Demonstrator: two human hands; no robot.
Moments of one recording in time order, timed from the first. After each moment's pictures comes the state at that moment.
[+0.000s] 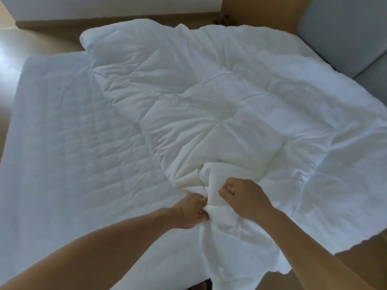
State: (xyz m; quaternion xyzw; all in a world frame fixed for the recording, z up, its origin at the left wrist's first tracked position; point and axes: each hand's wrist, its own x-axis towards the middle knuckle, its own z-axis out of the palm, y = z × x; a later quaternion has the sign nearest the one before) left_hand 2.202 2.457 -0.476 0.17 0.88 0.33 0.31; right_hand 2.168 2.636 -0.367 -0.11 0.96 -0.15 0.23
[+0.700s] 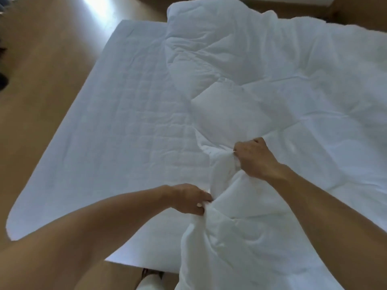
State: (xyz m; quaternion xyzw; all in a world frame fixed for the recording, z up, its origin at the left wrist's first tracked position) left_hand 2.196 2.451 -0.472 0.07 0.89 0.24 0.38; right_hand 2.014 2.593 -0.431 -0.48 0.87 0.08 0.11
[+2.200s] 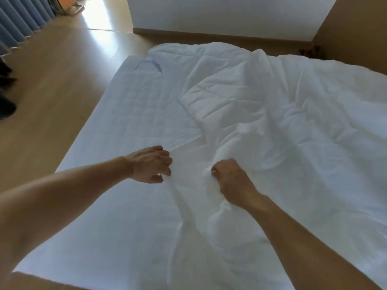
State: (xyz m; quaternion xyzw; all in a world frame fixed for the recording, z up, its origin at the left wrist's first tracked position) left_hand 2.179 2.281 -0.386 0.26 0.96 -0.02 0.08; right_hand 2.068 2.562 -0.396 -0.43 0.87 -0.22 0.11
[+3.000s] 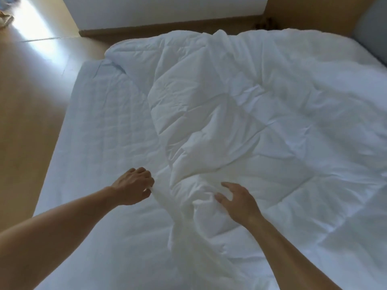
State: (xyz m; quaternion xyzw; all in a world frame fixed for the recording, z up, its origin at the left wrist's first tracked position) left_hand 2.207 2.249 -0.458 0.10 0.98 0.02 0.14; right_hand 2.142 2.593 -0.446 -0.08 0.92 -0.28 0.27
